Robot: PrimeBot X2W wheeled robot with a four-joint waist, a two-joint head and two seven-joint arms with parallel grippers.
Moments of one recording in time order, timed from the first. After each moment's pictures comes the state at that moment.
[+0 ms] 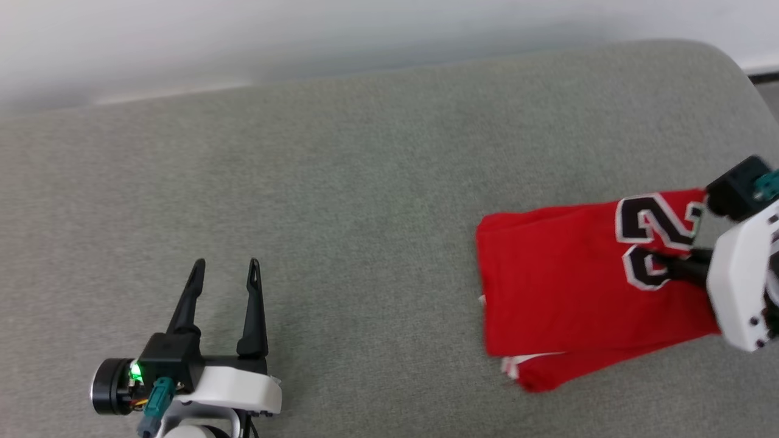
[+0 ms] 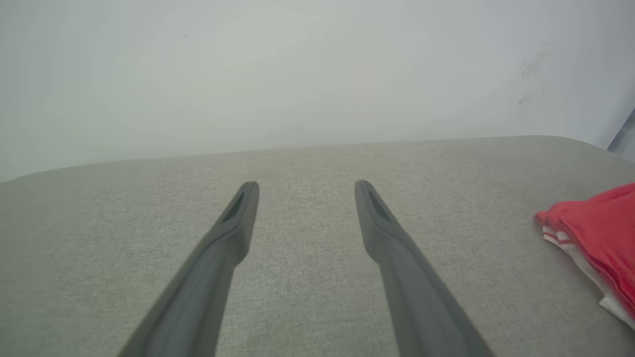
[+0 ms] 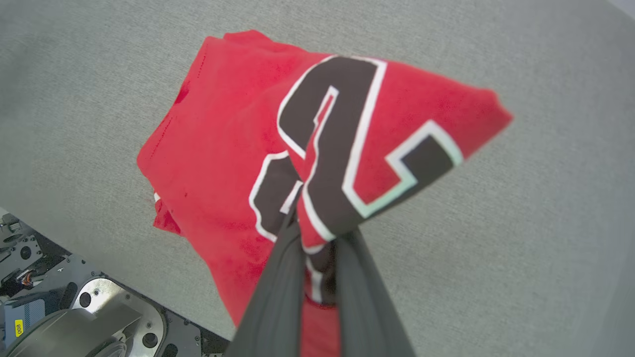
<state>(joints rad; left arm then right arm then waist) -0.02 0.05 -0.04 0.02 -0.07 0.03 -0.26 -0.48 -0.82 0.49 -0.08 0.89 0.13 0.78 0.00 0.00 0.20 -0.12</state>
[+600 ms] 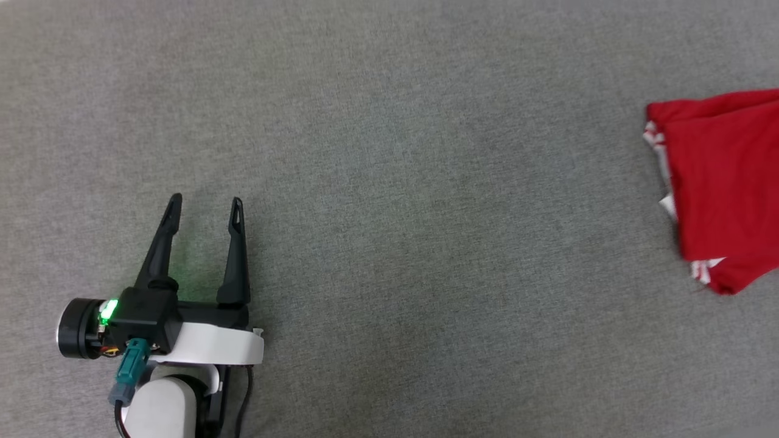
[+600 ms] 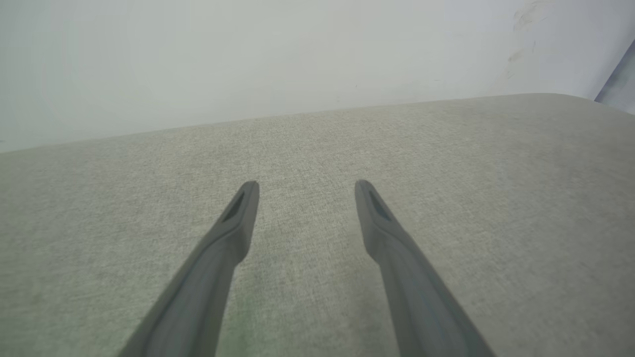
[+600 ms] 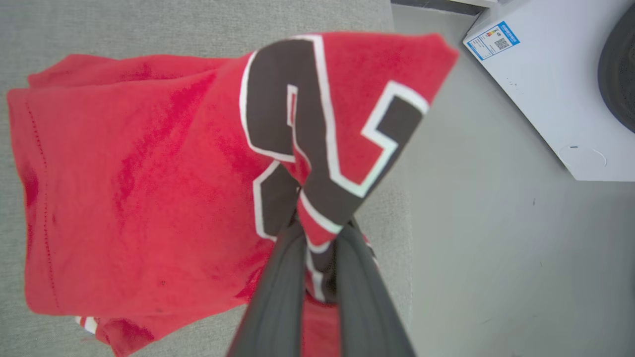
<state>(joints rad) -0.14 0.09 -0.01 -0.04 -0.02 -0.03 -0.26 -0.64 -0.86 0.21 0.35 0.68 0.13 0.66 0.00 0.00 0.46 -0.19</state>
